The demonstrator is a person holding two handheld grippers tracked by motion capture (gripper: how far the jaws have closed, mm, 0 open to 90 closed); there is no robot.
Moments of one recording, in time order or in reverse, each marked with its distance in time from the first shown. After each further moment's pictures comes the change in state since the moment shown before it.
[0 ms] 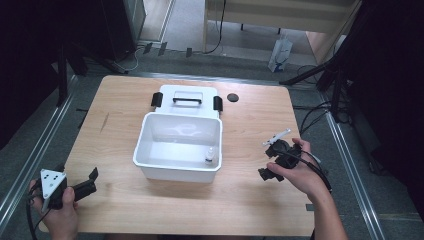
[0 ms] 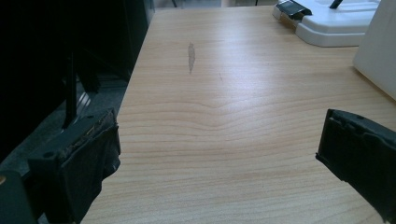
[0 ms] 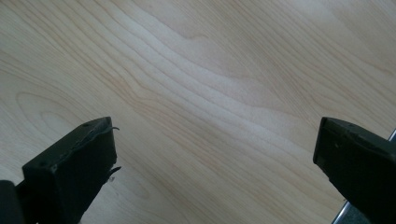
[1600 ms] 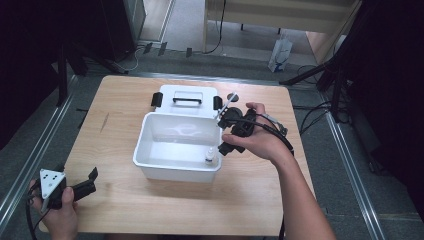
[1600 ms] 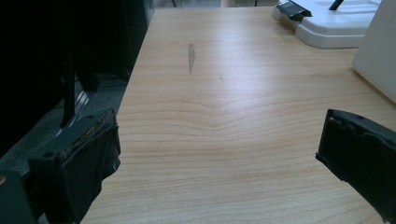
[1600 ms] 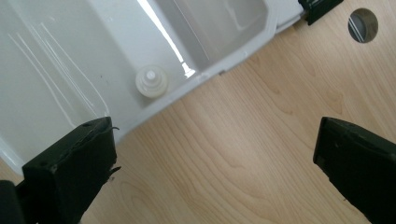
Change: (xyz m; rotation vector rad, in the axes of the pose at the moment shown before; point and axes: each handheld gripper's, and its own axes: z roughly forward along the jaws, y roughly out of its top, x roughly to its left) left arm 0.001 0.000 0.000 0.000 -0.004 -0.010; right arm 0.064 0.135 -0.049 -0.013 0.073 -0.257
